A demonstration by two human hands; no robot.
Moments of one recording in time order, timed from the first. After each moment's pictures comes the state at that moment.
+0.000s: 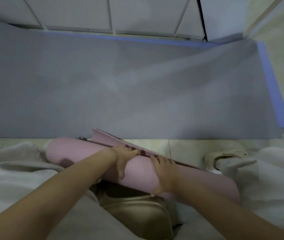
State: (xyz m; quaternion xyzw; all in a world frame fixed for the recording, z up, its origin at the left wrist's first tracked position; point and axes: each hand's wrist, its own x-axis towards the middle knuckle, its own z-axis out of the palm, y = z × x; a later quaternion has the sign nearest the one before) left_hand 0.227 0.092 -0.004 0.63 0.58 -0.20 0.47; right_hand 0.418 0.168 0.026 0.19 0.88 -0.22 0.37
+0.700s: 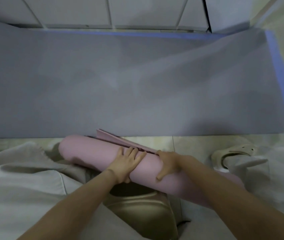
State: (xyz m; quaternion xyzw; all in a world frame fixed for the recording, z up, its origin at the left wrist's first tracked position) left_hand 0.266 0.046 -0.026 0.65 0.68 -0.16 0.31; right_hand 0.395 0.209 -0.011 0.25 0.77 -0.36 0.47
